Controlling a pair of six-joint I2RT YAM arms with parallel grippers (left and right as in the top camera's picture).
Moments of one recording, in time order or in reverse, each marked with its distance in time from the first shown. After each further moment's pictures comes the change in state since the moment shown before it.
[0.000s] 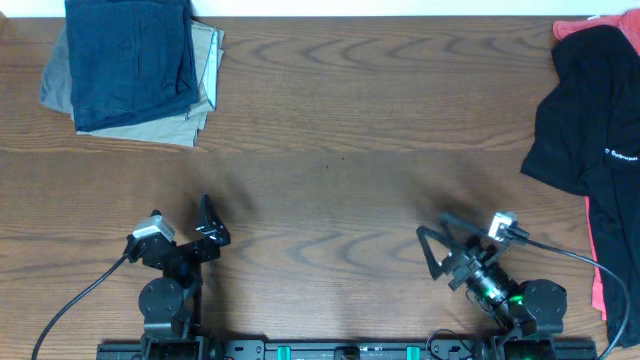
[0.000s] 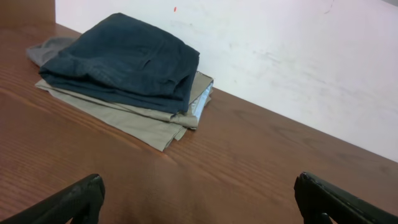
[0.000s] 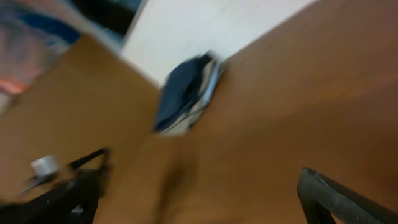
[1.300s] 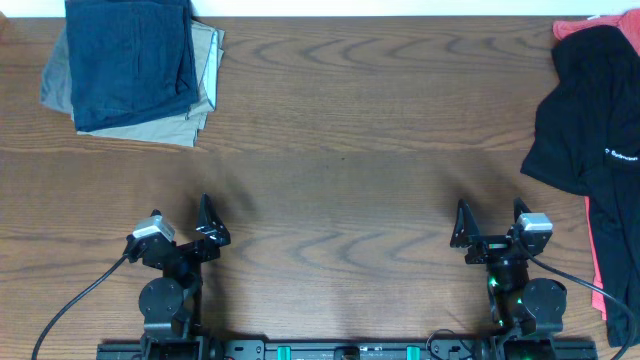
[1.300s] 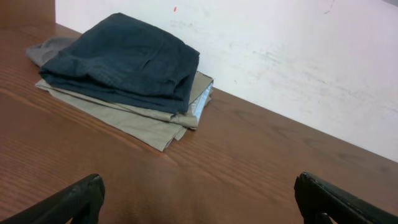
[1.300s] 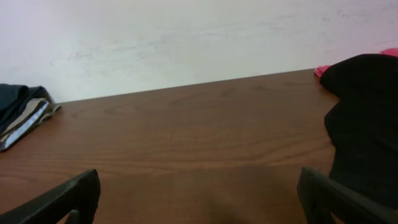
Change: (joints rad) left arm 0.000 0.000 0.000 0.000 0.000 0.000; right arm 0.000 0.000 0.000 -0.021 0.655 -0.698
